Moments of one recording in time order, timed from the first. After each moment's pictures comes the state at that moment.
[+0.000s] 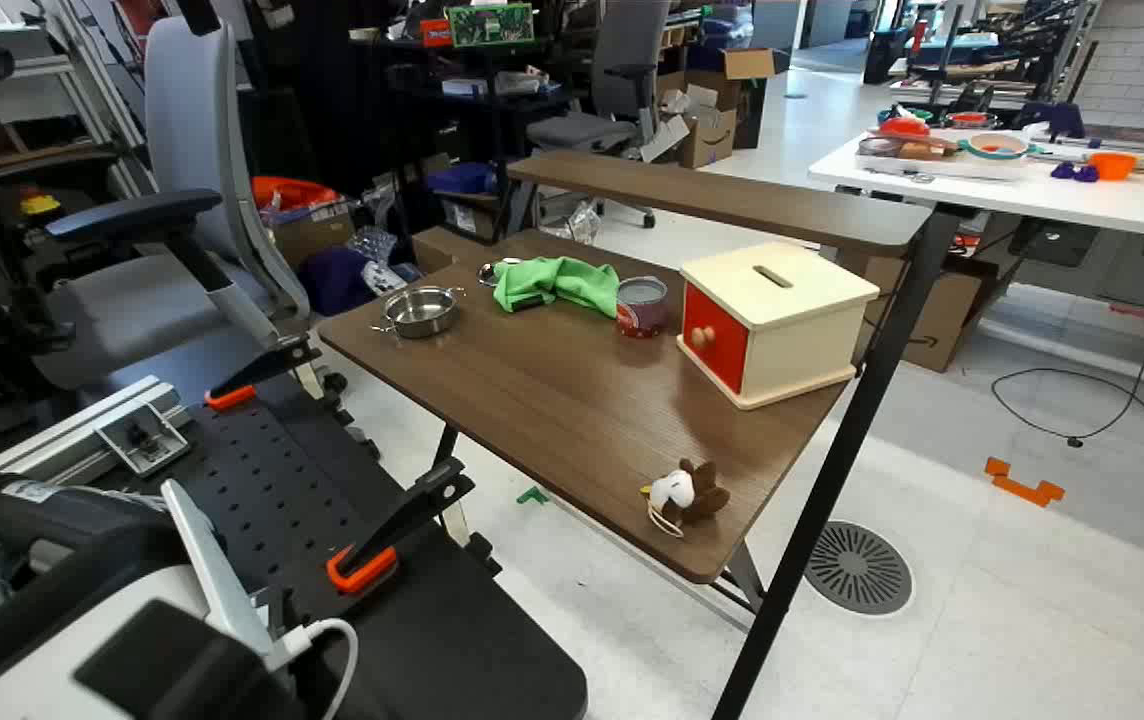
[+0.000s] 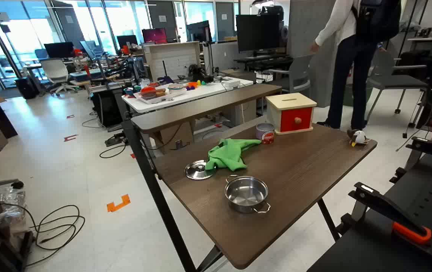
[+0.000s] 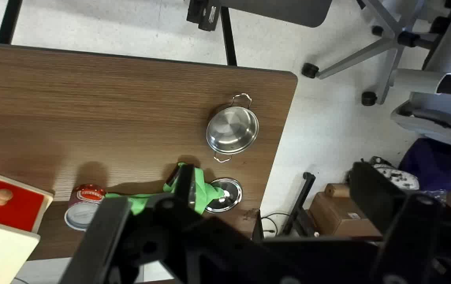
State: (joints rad) arm 0.26 -0.49 -0.02 -2.71 0.30 2.40 -0.23
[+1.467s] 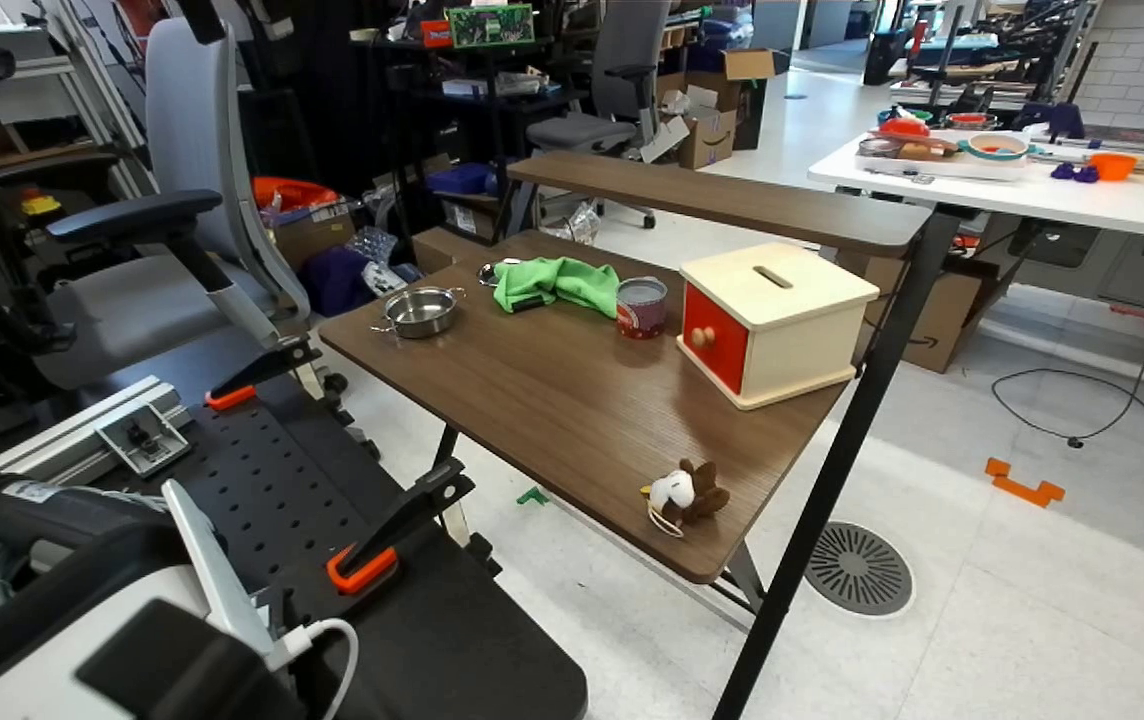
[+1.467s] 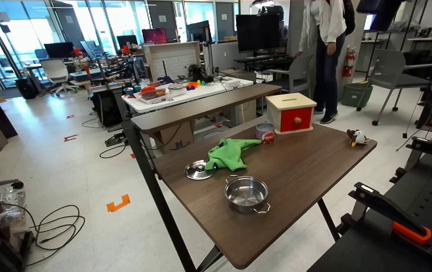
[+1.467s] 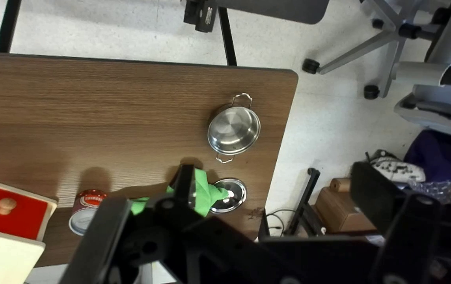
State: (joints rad) arm 0.26 -0.48 -0.01 -2.72 0.32 2.44 -0.19
